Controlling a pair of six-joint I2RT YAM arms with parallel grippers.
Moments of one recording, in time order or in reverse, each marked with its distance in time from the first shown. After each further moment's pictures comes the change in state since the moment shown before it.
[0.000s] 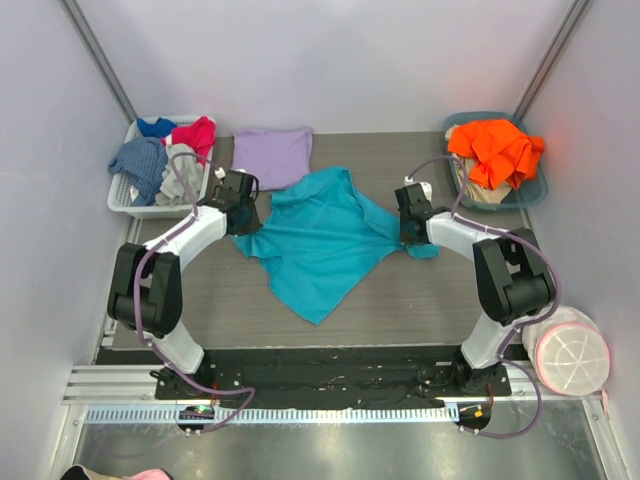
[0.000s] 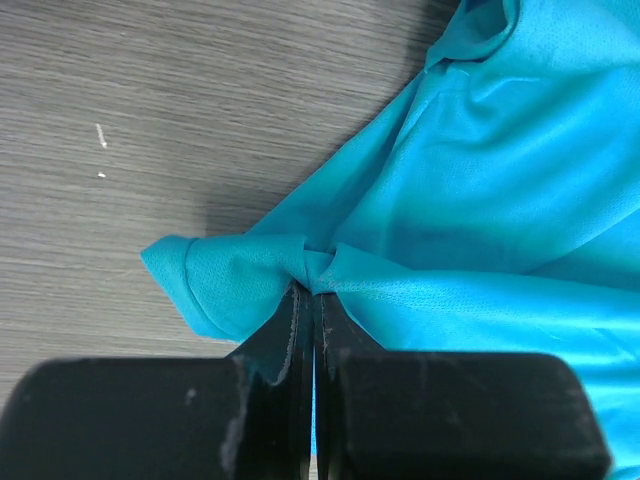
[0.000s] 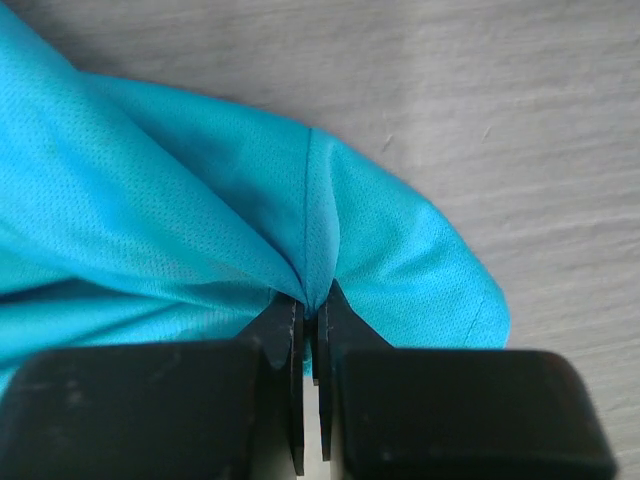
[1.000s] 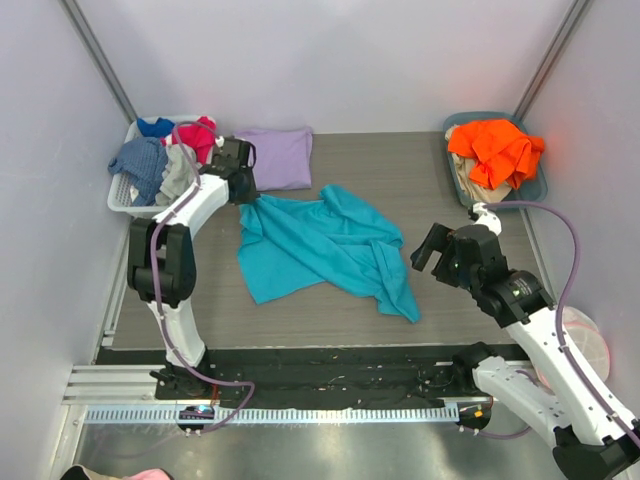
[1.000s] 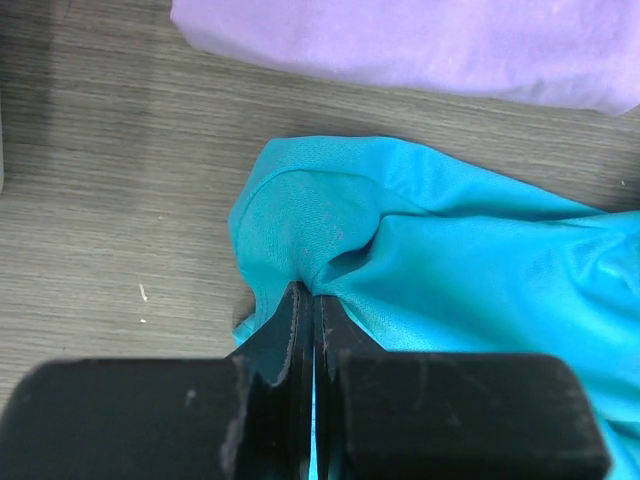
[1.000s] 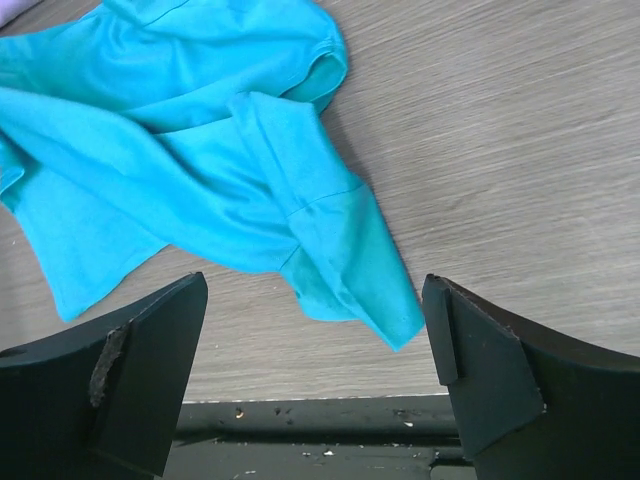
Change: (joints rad) left arm 0.066 0.227 0.363 -0.086 0.003 0.102; right arm 0.108 -0.999 -0.156 -0.533 -0.126 0.388
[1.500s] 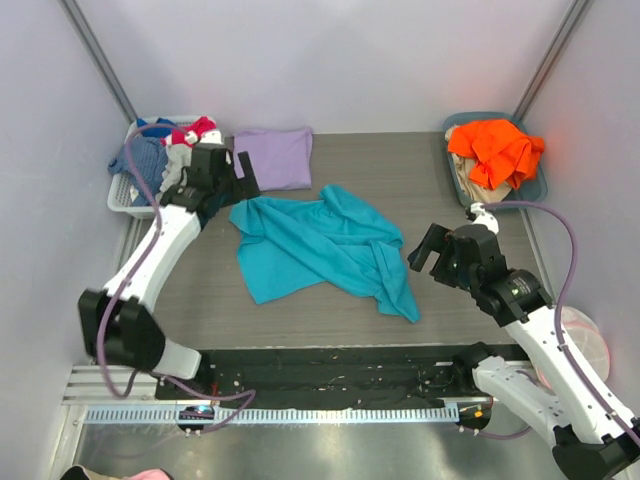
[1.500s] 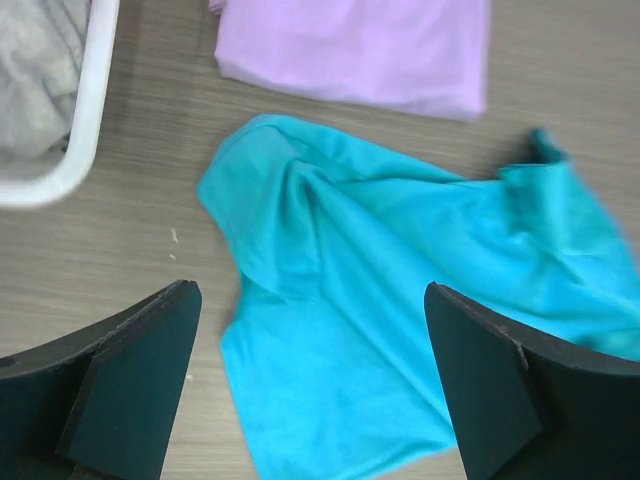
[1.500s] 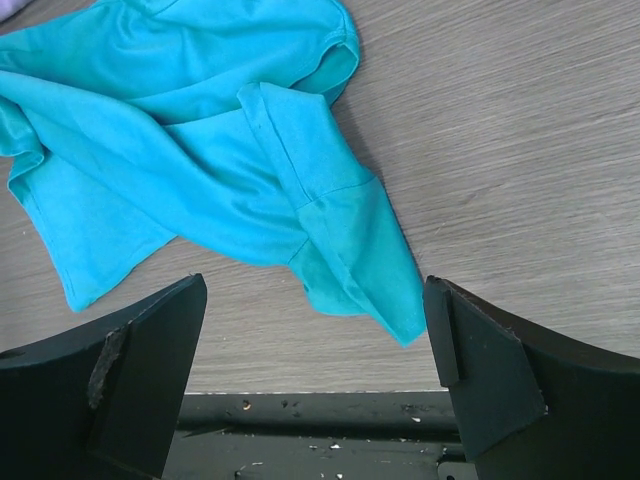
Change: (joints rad) left arm -0.024 -0.386 -0.156 -0.015 -0.006 -0.019; right arm 0.000 0.008 0.010 -0.013 -0.011 0.013
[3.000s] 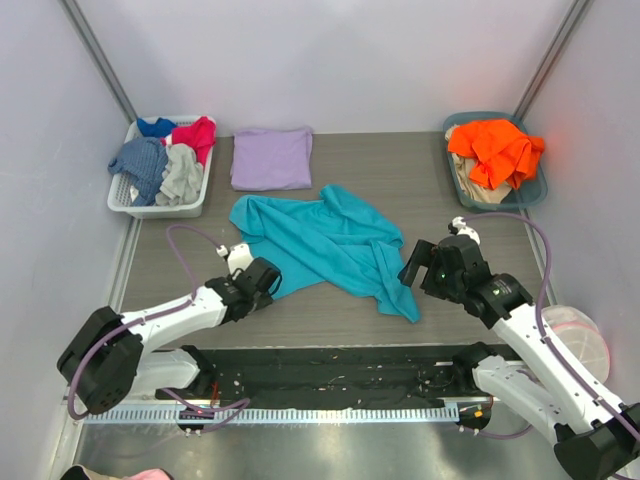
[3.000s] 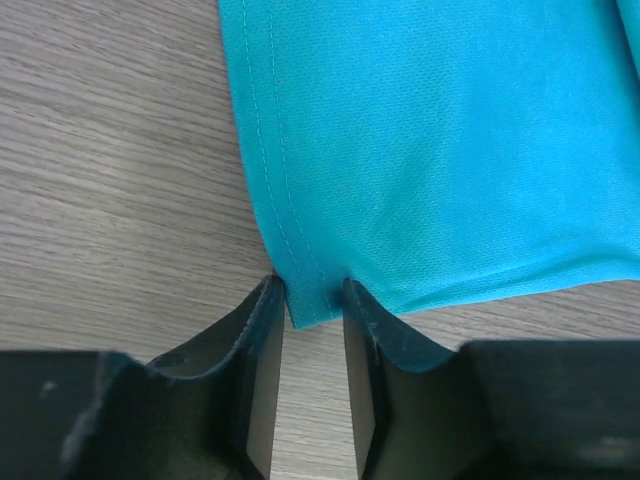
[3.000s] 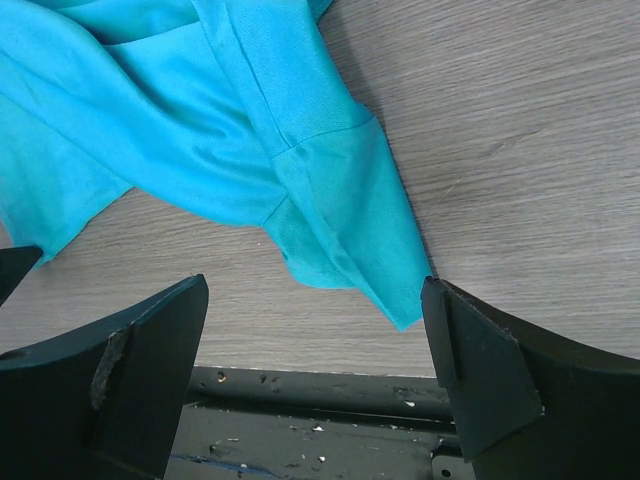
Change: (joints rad) left arm -0.487 -0.305 -0.827 0.125 -0.314 -0.591; right arm 0.019 0.014 -0.169 0.080 -0.096 0.009
